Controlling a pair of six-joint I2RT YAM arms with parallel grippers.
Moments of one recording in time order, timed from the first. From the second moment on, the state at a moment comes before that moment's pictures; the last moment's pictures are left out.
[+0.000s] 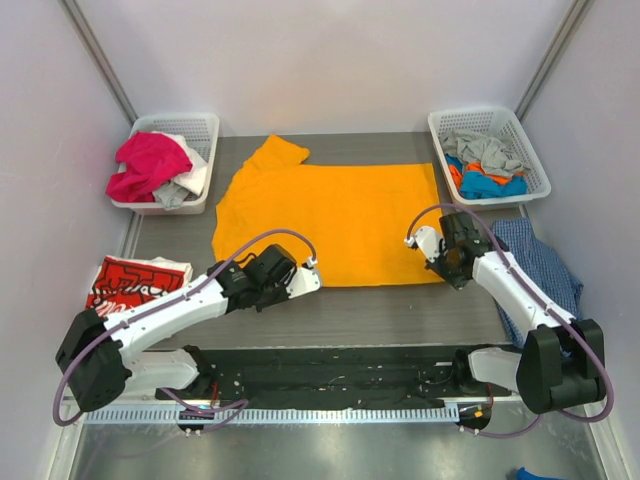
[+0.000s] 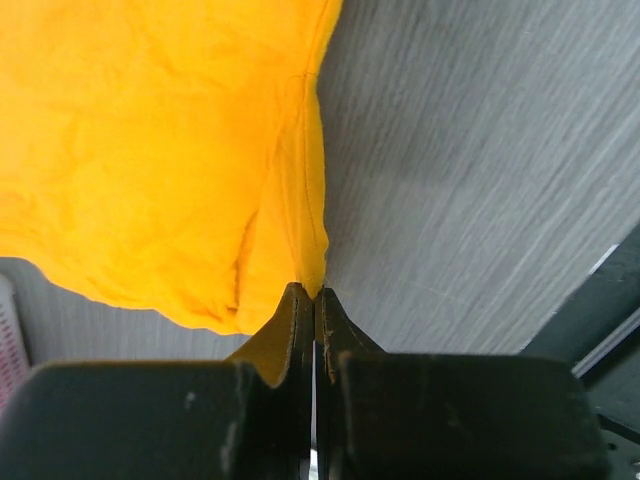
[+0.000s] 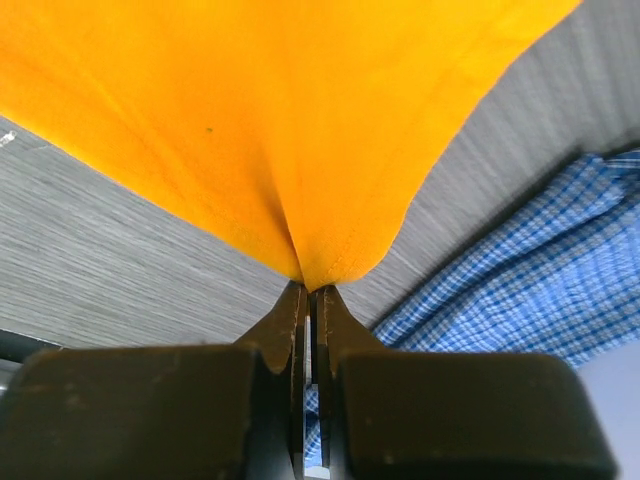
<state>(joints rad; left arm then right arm) -0.86 1.19 0.80 -0.71 -0.16 0.48 0.17 1.20 0.76 -0.78 0.10 -0.70</state>
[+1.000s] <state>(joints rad) -0.67 1.52 1.11 -0.57 -0.31 0.86 0.15 1.59 1.11 -0.77 0.14 -0.75</state>
